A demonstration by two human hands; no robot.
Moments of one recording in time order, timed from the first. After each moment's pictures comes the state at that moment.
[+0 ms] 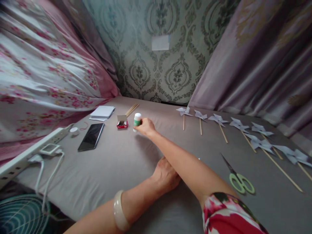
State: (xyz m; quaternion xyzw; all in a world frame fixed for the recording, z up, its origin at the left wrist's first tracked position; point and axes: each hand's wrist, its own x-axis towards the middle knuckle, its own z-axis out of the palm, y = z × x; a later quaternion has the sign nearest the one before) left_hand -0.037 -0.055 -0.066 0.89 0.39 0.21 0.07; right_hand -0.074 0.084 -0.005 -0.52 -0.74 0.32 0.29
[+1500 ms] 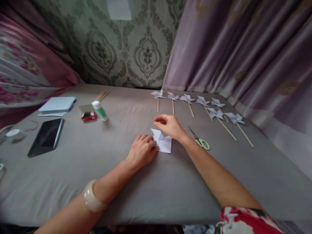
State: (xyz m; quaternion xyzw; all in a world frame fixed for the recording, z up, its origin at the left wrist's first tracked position) left_hand -0.042 -0.052 -0.047 0.90 0.40 0.17 0.04; right_hand 0.123 0.001 -0.008 -0.55 -0.67 0.31 0.38
